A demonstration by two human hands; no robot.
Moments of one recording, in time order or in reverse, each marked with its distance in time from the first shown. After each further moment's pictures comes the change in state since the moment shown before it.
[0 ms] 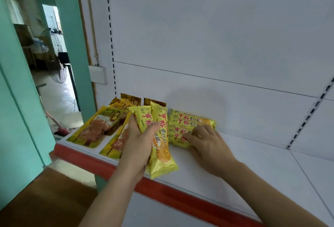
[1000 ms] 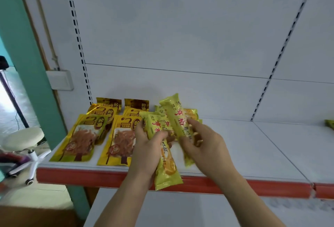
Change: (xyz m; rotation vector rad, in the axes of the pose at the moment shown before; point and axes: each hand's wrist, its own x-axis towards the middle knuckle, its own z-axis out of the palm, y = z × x) left_hand -0.008 0.009 -0.018 0.063 -0.264 -0.172; right_hand -0.015 -0.117 -0.069 0.451 0.221 0.729
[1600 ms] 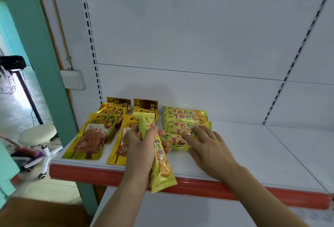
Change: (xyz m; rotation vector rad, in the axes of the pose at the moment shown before) left_hand 0.006 0.007 -0.017 -0.208 0.141 0.011; right_hand 0.024 0.061 0.030 -0.661 -0.178 -0.458
